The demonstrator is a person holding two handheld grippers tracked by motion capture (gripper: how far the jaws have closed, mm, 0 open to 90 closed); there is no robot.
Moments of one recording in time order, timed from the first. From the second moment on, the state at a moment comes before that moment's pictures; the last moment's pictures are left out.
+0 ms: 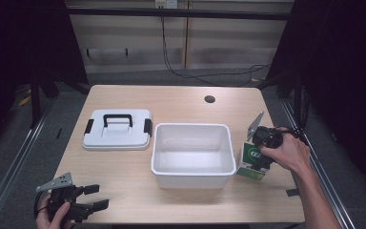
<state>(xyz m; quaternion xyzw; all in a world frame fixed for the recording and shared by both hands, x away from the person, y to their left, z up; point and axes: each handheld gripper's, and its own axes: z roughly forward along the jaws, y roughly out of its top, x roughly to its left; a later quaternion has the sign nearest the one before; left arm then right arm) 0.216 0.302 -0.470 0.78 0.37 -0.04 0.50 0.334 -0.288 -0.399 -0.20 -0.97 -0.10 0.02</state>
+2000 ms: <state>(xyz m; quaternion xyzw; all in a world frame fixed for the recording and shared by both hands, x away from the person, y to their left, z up) 0.216 0.302 -0.471 0.78 0.37 -0.04 0.50 0.288 -0.349 -0.306 -0.19 -0.92 -0.34 -0.05</state>
